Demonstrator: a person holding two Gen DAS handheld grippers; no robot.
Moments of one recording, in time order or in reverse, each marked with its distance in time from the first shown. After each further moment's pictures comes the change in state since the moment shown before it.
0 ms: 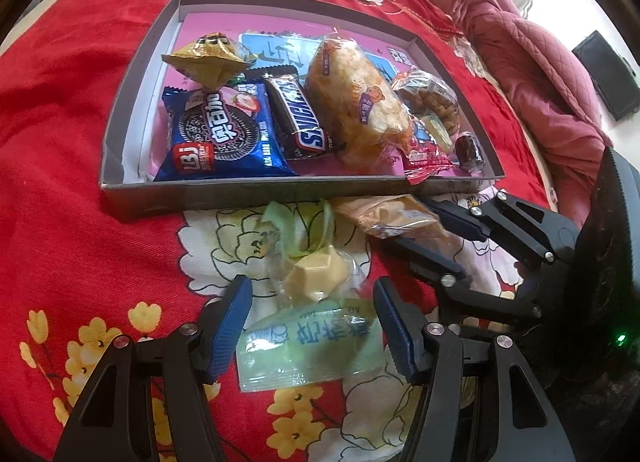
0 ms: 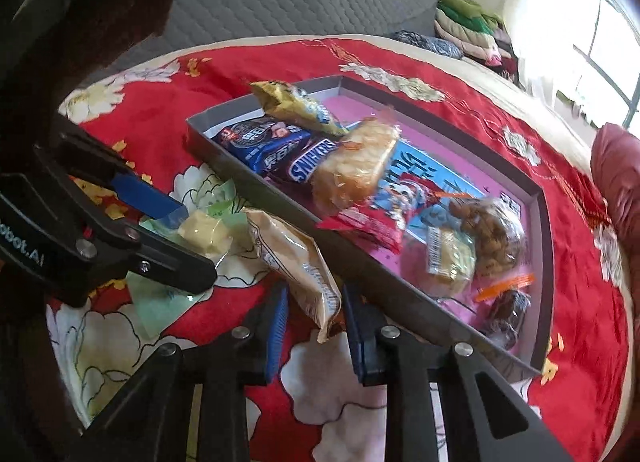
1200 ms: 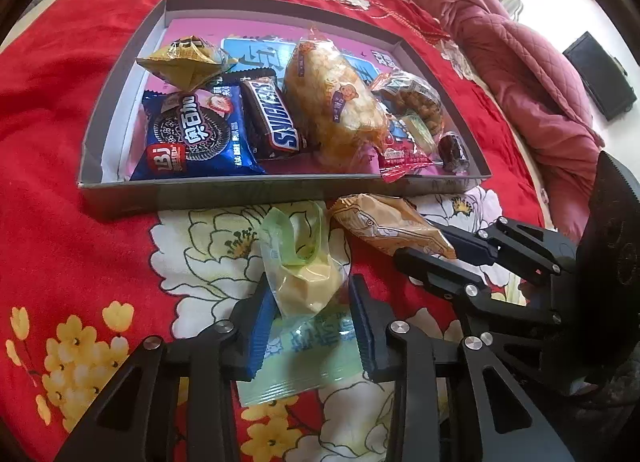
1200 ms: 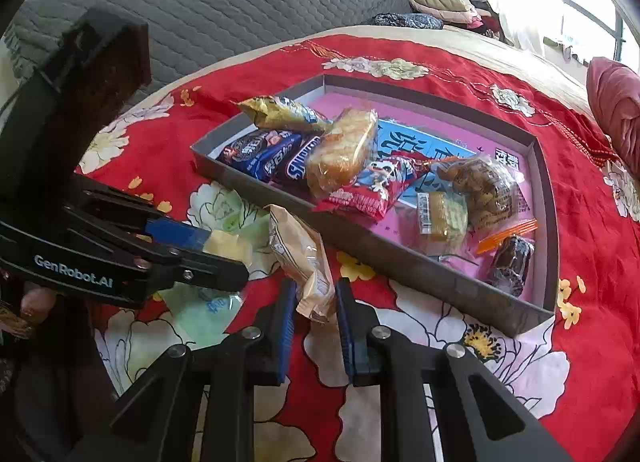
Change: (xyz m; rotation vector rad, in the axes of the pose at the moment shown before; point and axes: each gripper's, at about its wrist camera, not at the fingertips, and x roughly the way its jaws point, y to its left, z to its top) left arm 0.002 -0.010 -0.005 0.005 -0.030 -0.031; right arm -0.022 -0.019 -0.010 0.209 0.002 0.112
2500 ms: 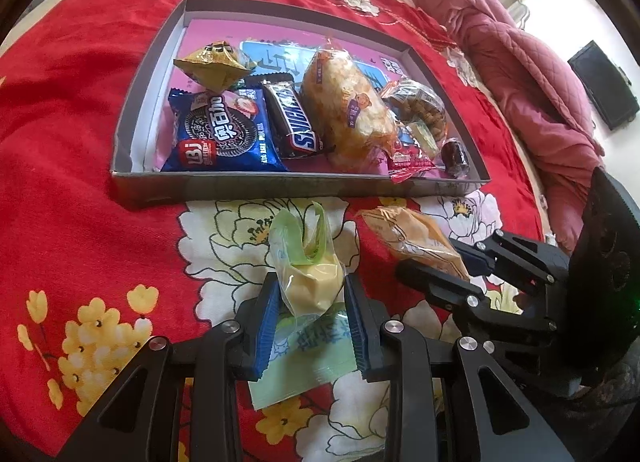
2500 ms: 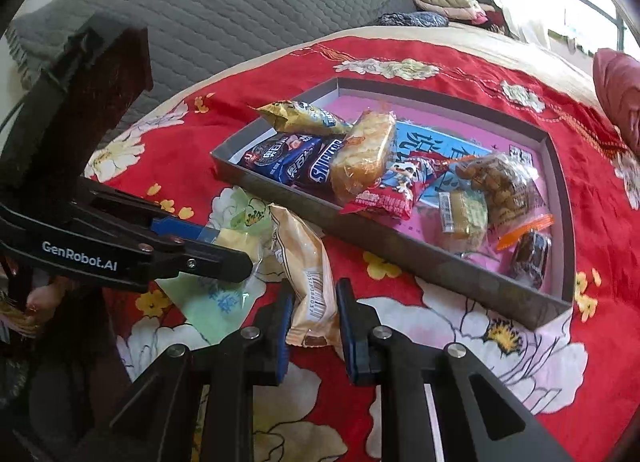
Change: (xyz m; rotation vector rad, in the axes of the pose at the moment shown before) left arm -0.017 0.010 -0.005 -0.030 -0.001 0.005; right arm -0.004 0.005 -0.001 0.040 -0.012 0.067
